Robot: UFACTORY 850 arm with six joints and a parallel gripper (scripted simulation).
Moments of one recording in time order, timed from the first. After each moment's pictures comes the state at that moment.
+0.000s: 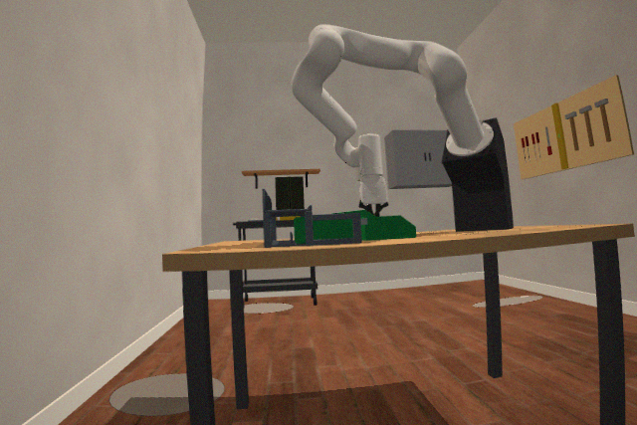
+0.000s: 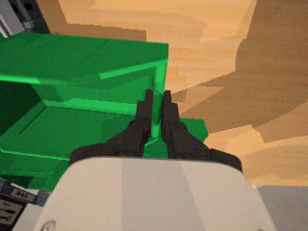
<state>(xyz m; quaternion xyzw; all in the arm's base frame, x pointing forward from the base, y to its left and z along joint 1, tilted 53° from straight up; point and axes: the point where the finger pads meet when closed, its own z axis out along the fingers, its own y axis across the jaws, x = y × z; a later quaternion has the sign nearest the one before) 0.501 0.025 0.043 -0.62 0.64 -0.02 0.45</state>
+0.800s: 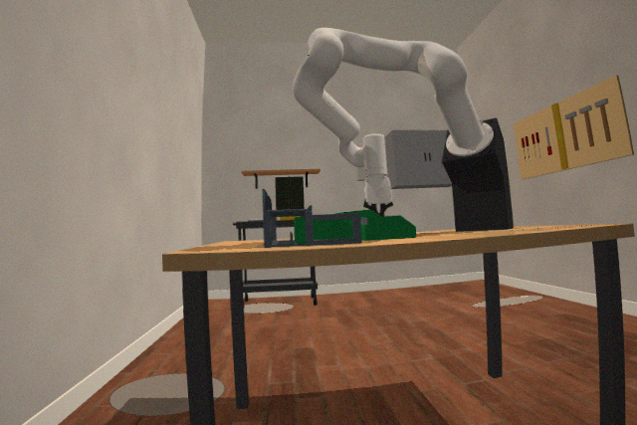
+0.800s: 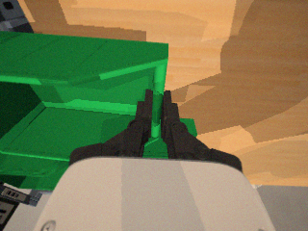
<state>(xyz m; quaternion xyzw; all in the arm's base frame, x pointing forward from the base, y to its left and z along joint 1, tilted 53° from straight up) 0.487 0.029 0.032 -0.62 0.64 -0.02 0.45</state>
